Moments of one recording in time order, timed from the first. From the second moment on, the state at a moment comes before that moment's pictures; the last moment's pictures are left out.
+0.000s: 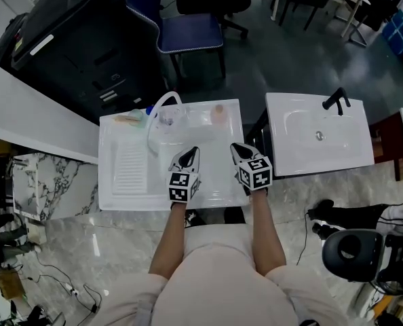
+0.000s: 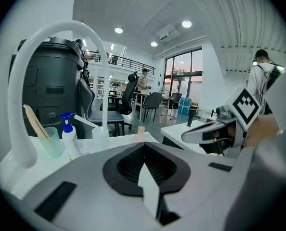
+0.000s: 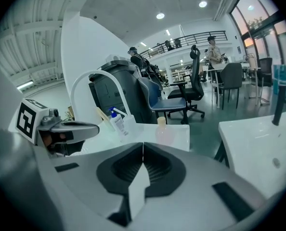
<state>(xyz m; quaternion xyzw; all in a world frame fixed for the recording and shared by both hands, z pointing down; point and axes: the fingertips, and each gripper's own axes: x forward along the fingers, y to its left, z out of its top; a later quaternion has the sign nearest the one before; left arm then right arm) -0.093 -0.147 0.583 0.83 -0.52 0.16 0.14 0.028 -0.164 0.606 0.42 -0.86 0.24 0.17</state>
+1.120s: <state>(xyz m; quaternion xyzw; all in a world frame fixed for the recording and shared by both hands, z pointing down) -0.099 -0.142 0.586 0.83 -0.52 0.17 0.15 0.027 -0.160 0.608 0.43 -0.86 0.23 0.17</state>
